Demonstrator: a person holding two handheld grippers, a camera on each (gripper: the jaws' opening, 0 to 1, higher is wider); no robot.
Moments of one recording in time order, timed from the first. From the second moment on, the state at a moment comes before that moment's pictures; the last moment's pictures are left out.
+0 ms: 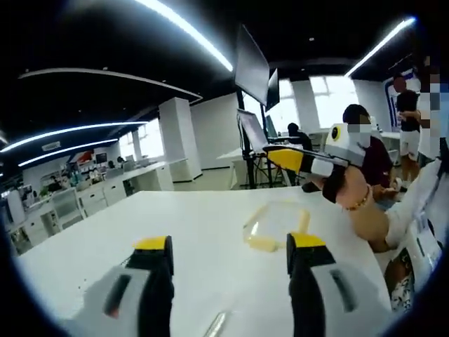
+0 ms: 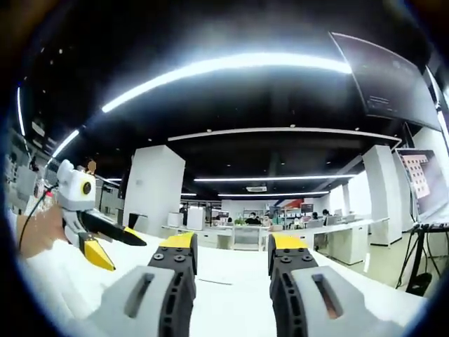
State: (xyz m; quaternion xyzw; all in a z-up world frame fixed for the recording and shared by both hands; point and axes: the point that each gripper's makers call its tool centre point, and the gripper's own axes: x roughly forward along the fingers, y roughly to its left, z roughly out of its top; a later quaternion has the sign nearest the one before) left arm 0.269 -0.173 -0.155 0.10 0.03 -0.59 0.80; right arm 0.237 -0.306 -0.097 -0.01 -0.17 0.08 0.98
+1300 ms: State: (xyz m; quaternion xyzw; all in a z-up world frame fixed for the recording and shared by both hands) left arm 0.267 -0.261 -0.201 0.19 0.09 -0.65 0.73; right arm 0.235 -0.315 -0.093 0.03 -0.20 0.07 0.98
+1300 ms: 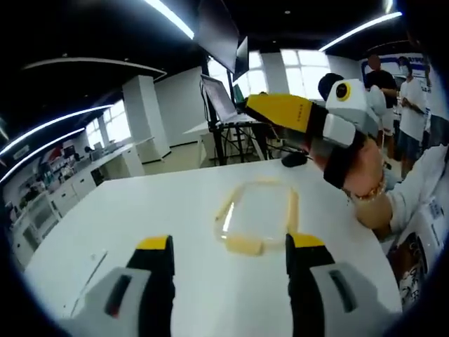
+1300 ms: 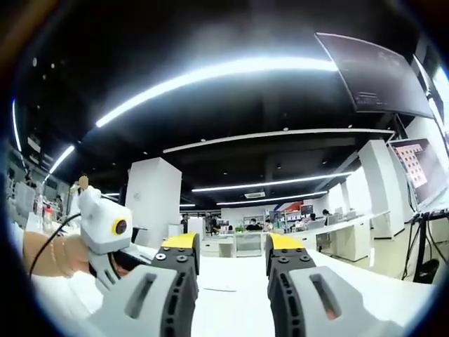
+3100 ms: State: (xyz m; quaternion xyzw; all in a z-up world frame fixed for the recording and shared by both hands) left arm 0.270 -0.326 -0.292 0.35 0.20 -0.68 0.61; right arm 0.230 -0.342 -0.090 0.07 -0.22 0.03 0.97
